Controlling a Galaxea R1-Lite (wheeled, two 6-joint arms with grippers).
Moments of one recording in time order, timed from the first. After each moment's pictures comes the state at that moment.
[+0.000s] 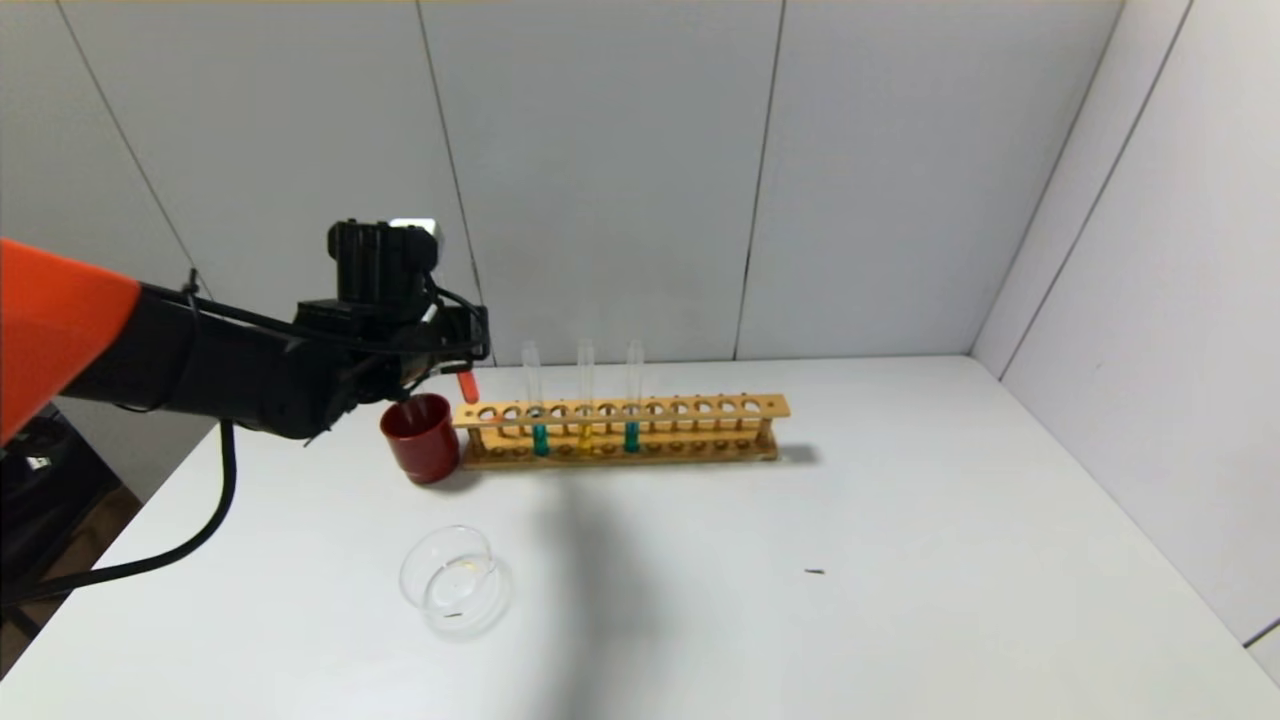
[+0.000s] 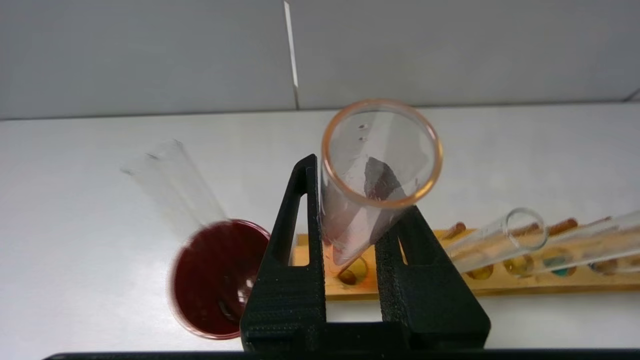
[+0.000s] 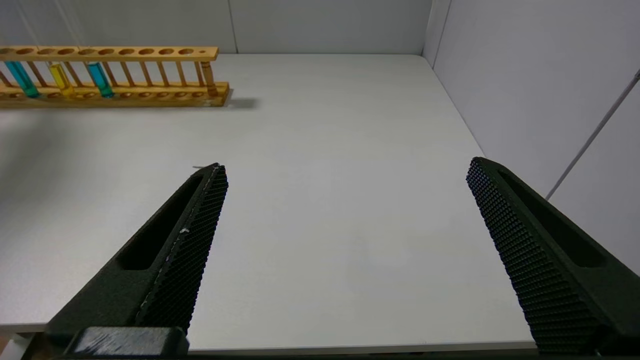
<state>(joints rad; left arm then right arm) -0.31 1.96 -1.22 -0.45 0.29 -0.12 0.00 0.00 0.00 0.00 0.00 0.00</state>
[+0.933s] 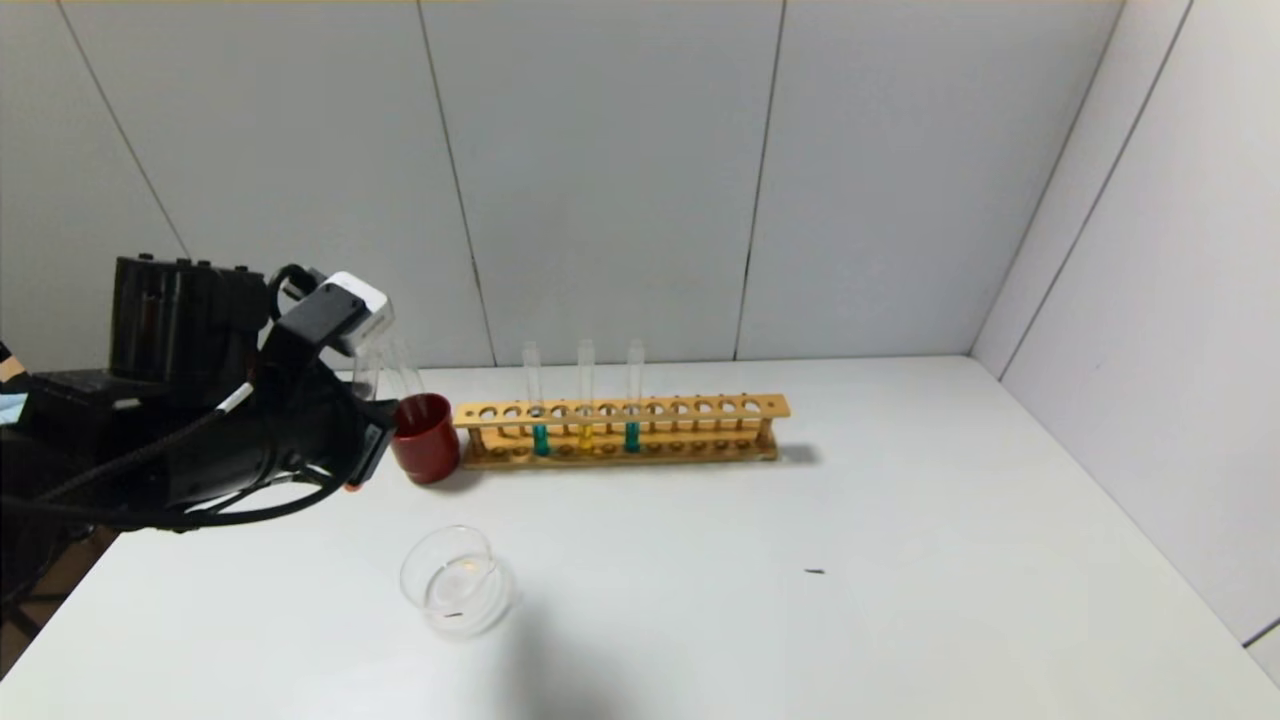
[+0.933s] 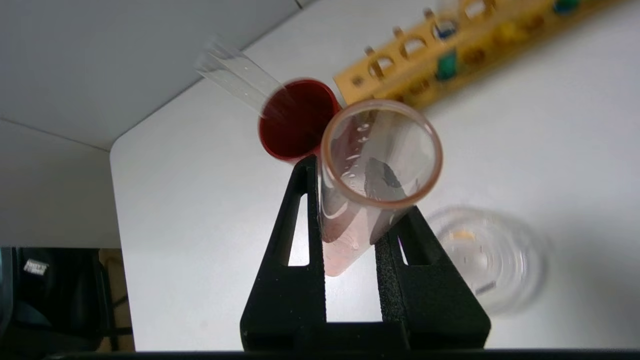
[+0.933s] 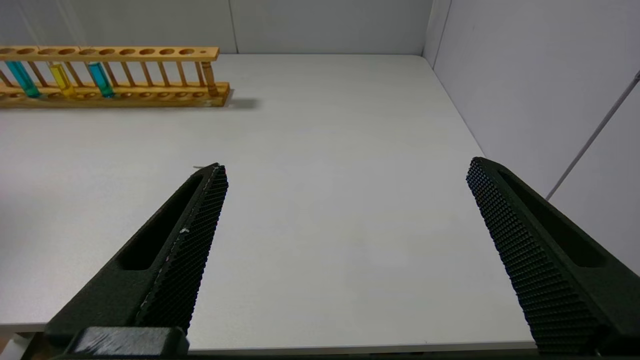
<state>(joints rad) -0.30 1.52 -0.77 -0.30 0.16 0.37 0.00 0.00 0.00 0.00 0.00 0.00</state>
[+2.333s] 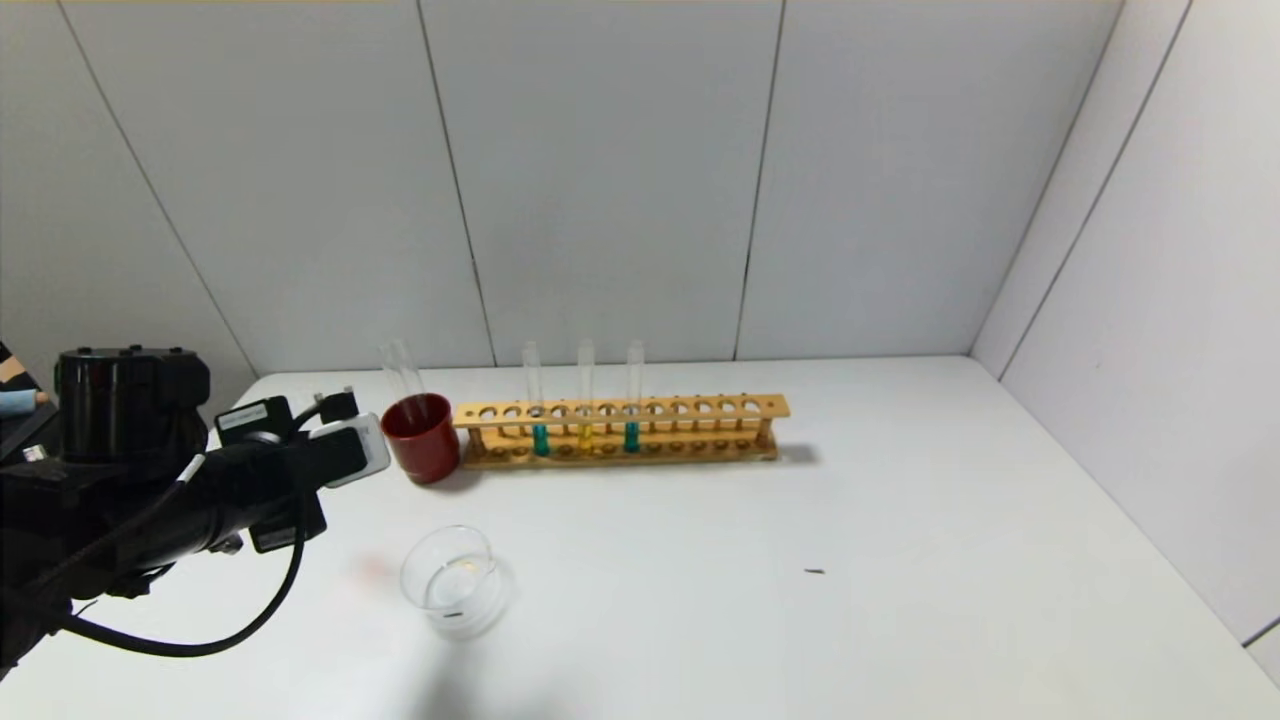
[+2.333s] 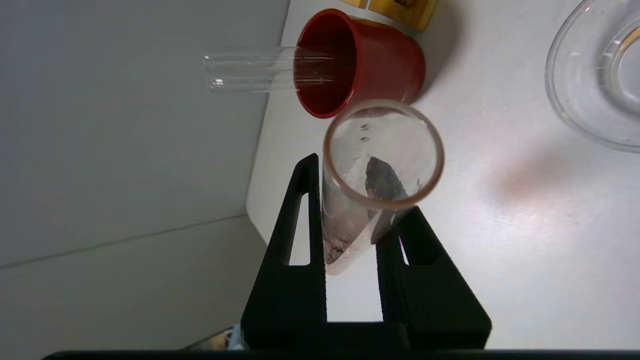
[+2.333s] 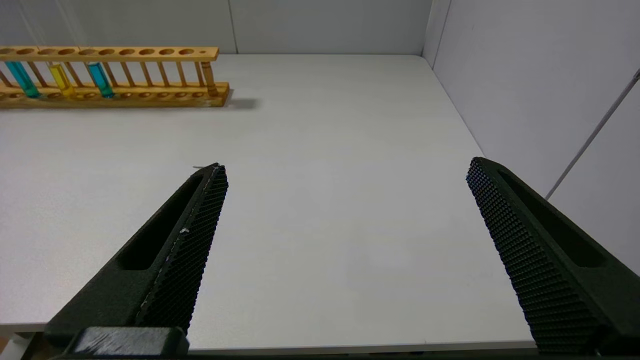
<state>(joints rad) -0.10 1.56 -0.54 -0.58 -0.04 1.21 0.00 0.00 0.00 0.00 0.00 0.00</state>
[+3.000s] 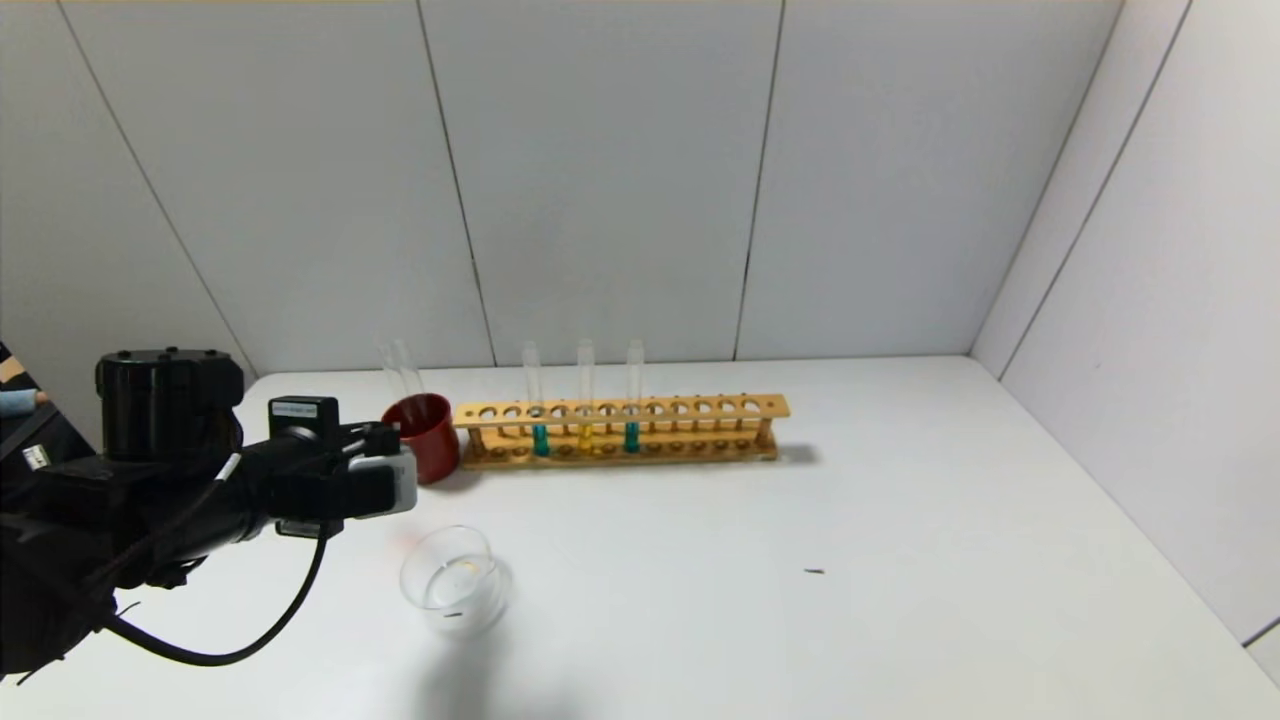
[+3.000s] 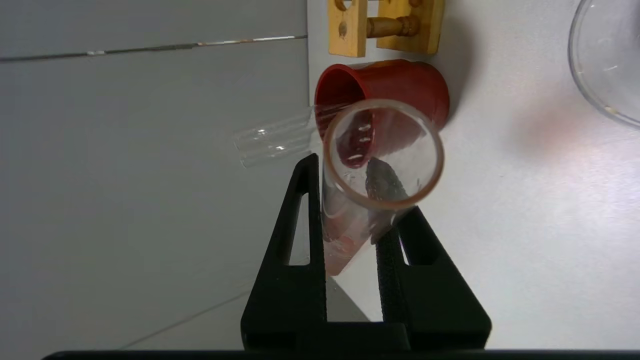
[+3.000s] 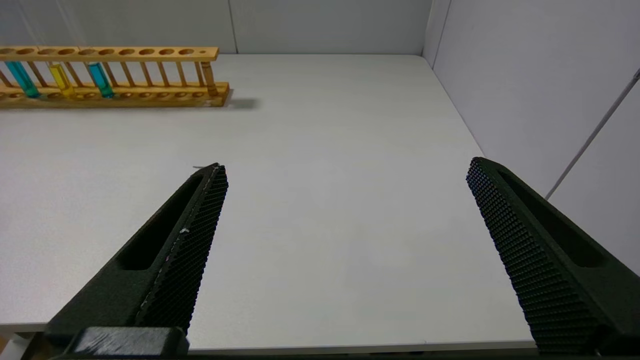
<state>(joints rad) -0.13 1.64 -0.53 -0.71 -0.10 1.49 0.00 0.00 0.00 0.00 0.00 0.00</state>
